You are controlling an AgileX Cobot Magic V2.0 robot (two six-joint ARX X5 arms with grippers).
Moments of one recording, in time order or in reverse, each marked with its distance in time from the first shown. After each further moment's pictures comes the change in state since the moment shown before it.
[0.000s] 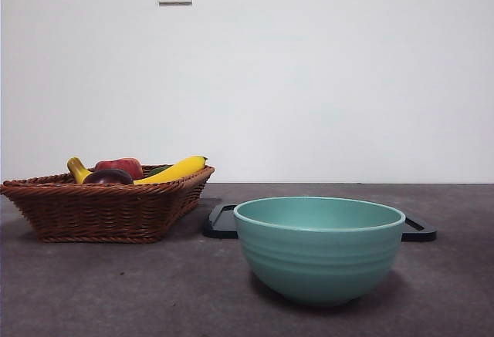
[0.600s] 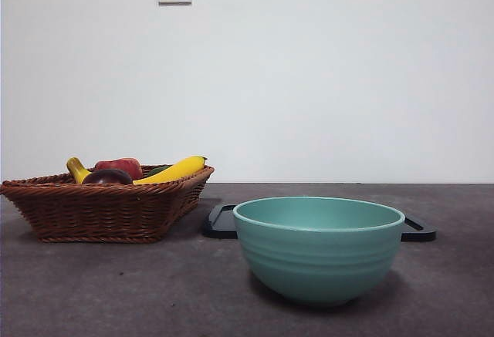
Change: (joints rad) left arm 0.001 -0.085 -0.156 -0.090 -0.003 0.000; right arm 0.000 0.000 0.000 0.000 0.000 0.000
